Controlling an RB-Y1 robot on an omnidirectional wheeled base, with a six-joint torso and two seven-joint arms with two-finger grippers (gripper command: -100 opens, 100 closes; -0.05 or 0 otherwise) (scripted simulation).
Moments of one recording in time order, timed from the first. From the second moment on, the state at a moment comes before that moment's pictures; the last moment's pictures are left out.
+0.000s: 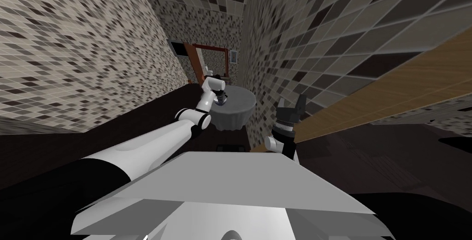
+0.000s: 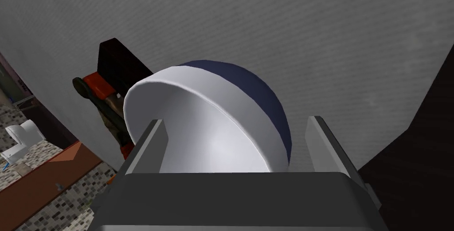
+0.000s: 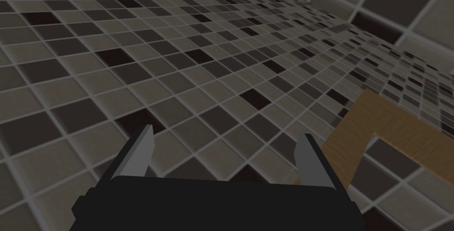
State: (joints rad) left arm -1.05 0.14 0.06 -1.16 0.11 1.67 0.18; right arm 0.47 0.05 -0.04 -2.37 0.05 -0.54 -0.02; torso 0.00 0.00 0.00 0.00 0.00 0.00
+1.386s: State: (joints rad) left arm -1.12 0.15 0.07 -1.05 0.11 1.96 0.20; right arm 0.47 0.05 -0.04 -2.37 0.05 -0.54 -0.02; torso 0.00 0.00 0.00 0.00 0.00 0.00
